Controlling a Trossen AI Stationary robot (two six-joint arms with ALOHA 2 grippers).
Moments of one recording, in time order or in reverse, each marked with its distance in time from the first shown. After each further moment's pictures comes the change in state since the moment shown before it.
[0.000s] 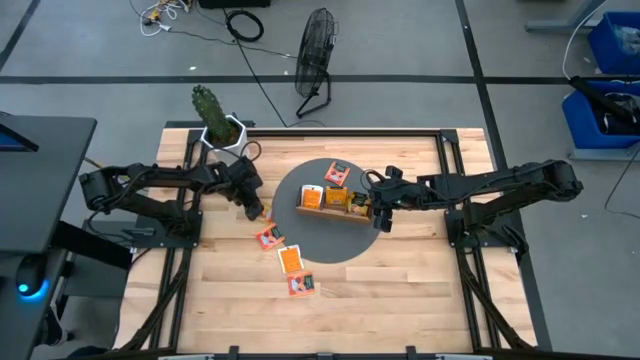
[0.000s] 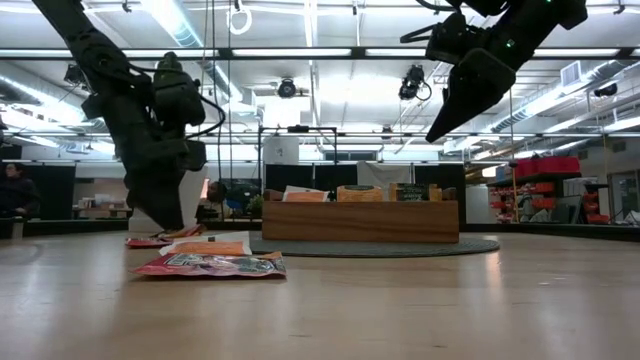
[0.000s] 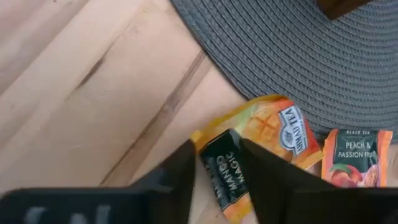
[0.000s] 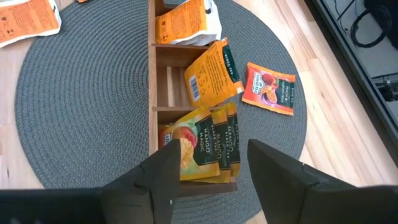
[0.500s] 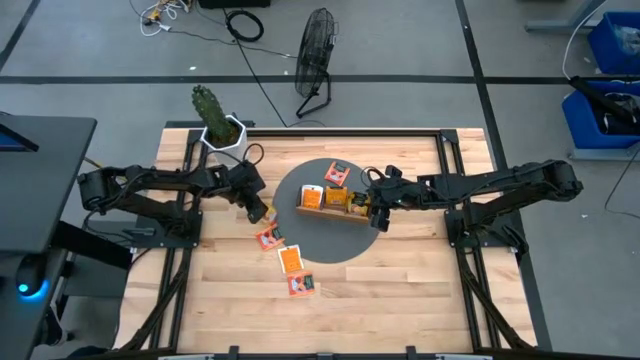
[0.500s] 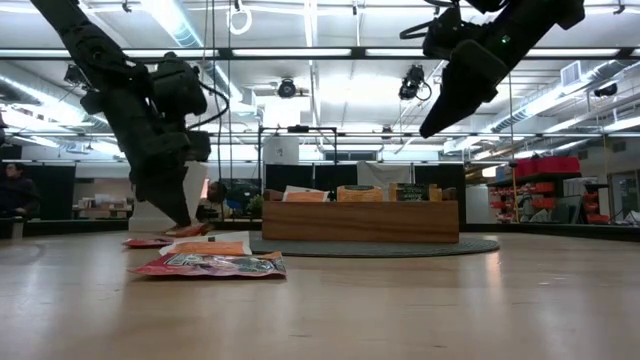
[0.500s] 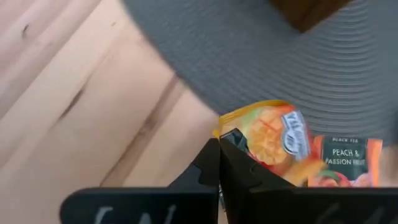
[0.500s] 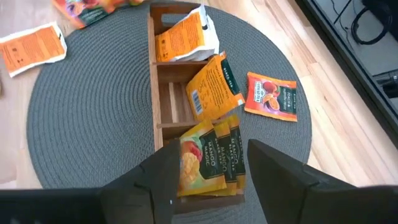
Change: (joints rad) left arm -0.078 -0.030 0.000 0.045 -0.056 0.000; right arm 0.000 0.000 0.001 0.045 0.000 0.064
